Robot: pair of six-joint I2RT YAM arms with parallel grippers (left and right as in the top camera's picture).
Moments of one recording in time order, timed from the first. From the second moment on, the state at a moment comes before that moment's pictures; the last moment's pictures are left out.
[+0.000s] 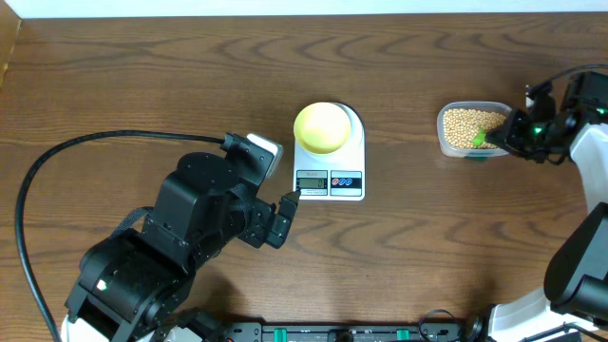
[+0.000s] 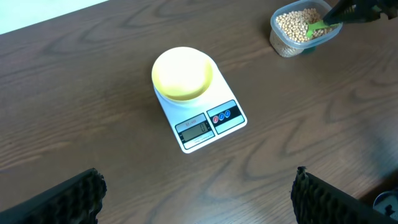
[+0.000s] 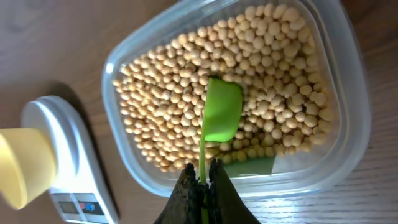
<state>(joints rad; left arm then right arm) -0.60 0.97 1.37 -1.12 -0.02 -0.09 -0.35 1.76 1.27 -0.76 -0.51 0.12</state>
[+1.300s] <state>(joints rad) -0.60 0.97 1.37 -1.12 -0.02 -0.09 -0.51 1.76 1.27 -0.77 -0.97 0.03</state>
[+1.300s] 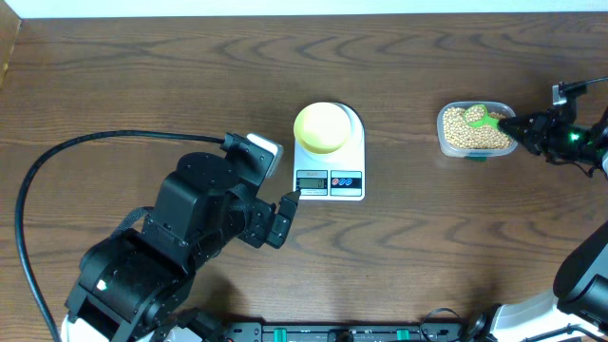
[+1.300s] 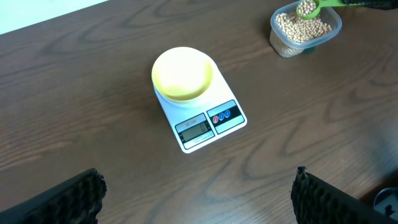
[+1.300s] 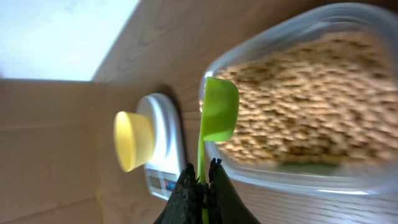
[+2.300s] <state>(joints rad) -0.60 0.97 1.37 -1.12 -0.01 -0.09 -0.12 1.76 1.26 -0.41 -1.29 0.17</state>
